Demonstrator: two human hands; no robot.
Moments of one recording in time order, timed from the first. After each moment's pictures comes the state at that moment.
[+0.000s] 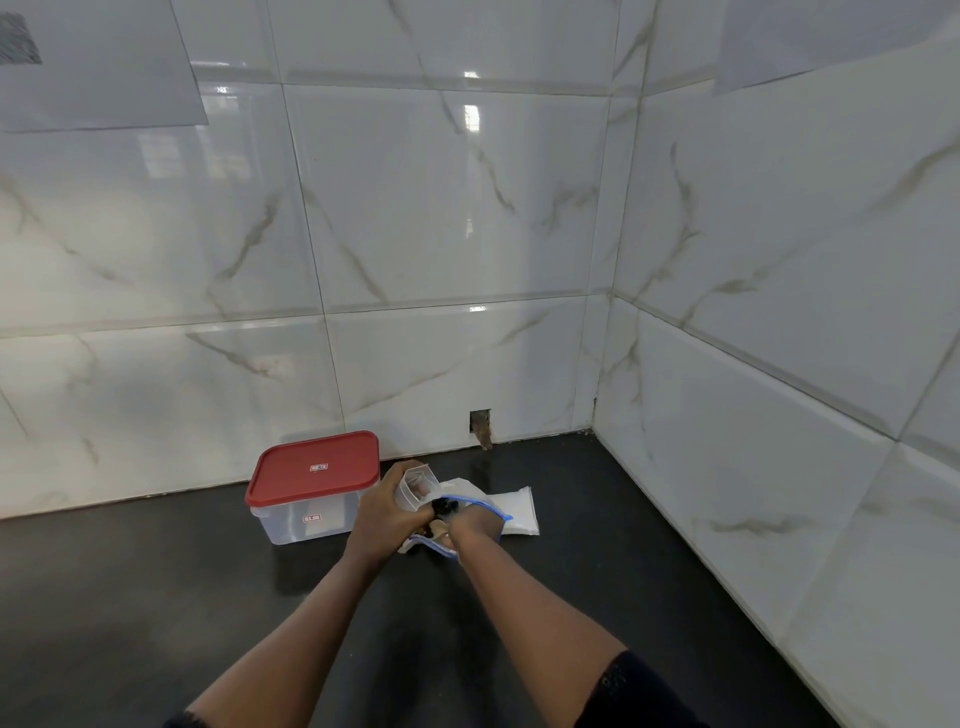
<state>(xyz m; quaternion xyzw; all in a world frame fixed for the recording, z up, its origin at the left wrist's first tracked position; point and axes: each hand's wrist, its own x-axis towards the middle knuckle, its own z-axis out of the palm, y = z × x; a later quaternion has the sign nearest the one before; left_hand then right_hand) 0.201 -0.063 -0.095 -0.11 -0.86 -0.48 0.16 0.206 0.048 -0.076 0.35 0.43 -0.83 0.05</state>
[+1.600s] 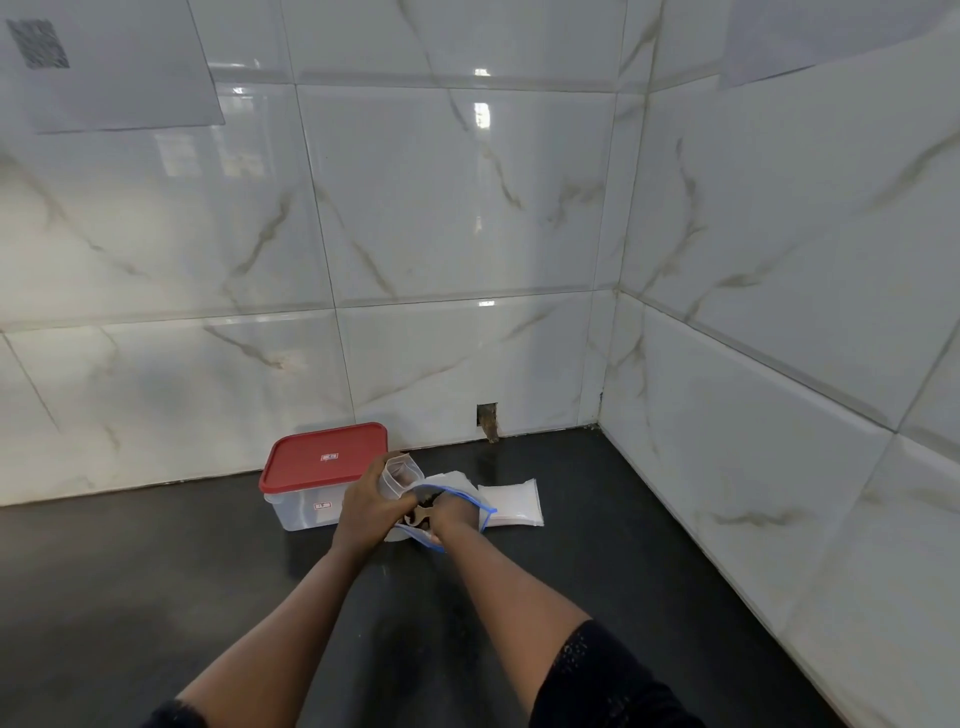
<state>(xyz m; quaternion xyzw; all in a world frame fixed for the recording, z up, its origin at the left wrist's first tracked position) 0.218 -0.078 -0.086 -0.04 -0.86 -0.48 0.15 0.196 0.024 -0.095 0.20 0.79 -0.57 0.10</state>
